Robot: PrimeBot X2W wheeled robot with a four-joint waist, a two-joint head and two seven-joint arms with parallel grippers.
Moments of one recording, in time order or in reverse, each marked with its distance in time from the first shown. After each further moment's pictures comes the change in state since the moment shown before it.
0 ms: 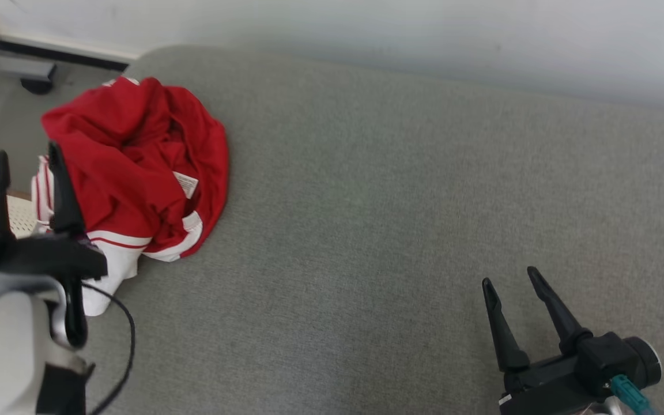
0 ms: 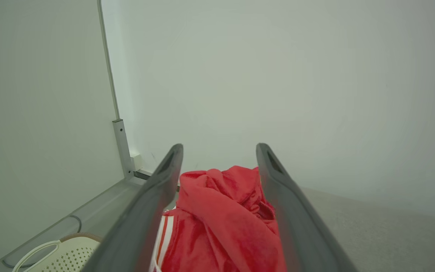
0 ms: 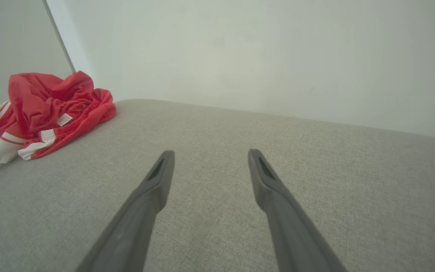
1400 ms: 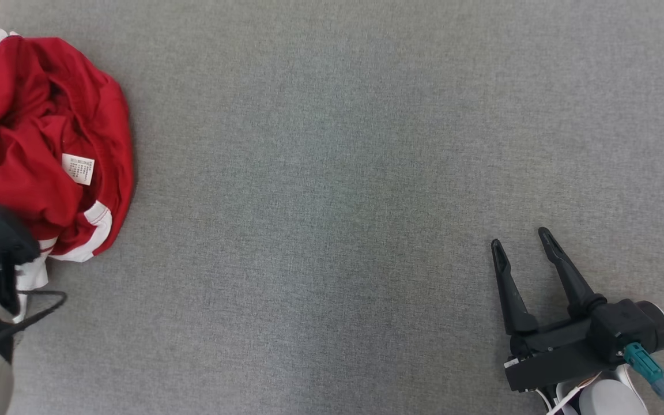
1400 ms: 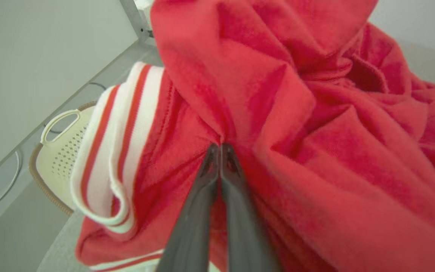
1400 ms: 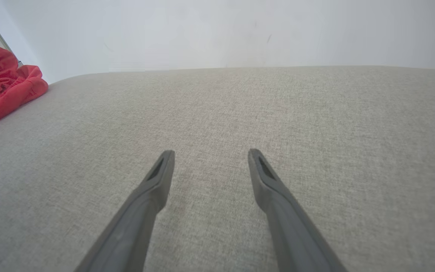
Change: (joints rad) left arm -0.456 0.185 0.017 0.853 -0.032 0.035 0.128; right arm -0.093 -0.019 -0.016 -0.008 0.016 0.000 0.000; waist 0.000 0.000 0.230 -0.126
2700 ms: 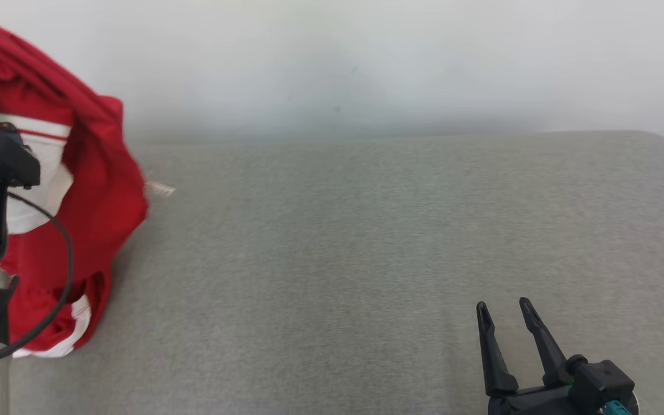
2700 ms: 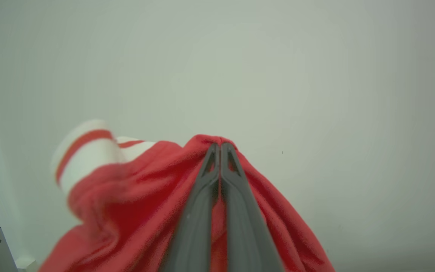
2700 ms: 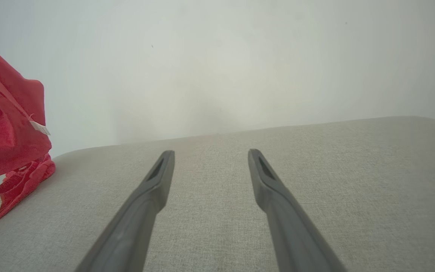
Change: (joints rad) left arm 0.162 -0.006 -0.116 -0.774 0.002 -0.099 0.046; right arm 0.163 0.134 -0.024 0.013 0.057 0.000 0.000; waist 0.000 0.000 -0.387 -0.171
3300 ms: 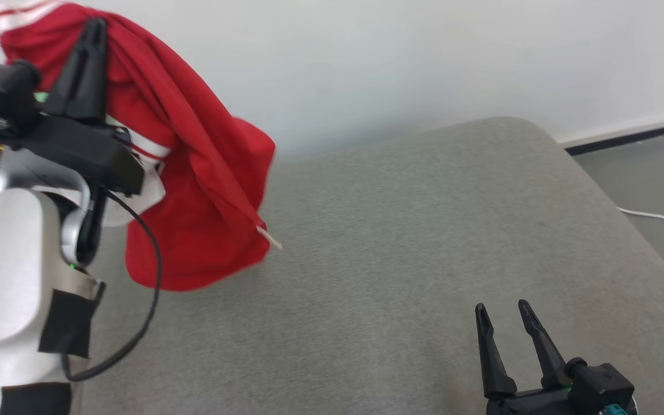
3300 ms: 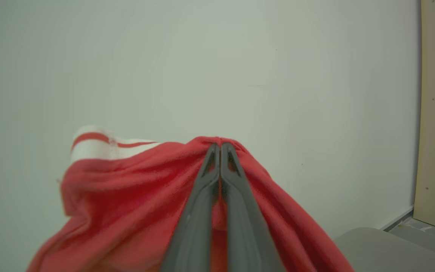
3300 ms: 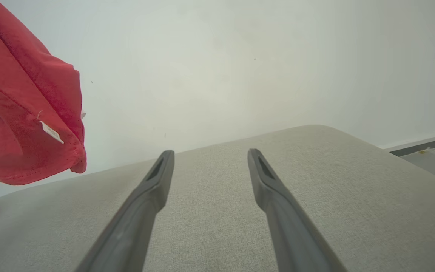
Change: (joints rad) left arm 0.051 -0.115 -0.134 -0.217 -0.016 -0.009 0.119; right arm 0.012 0.012 -0.004 -0.013 0.001 0.000 0.000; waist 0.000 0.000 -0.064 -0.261
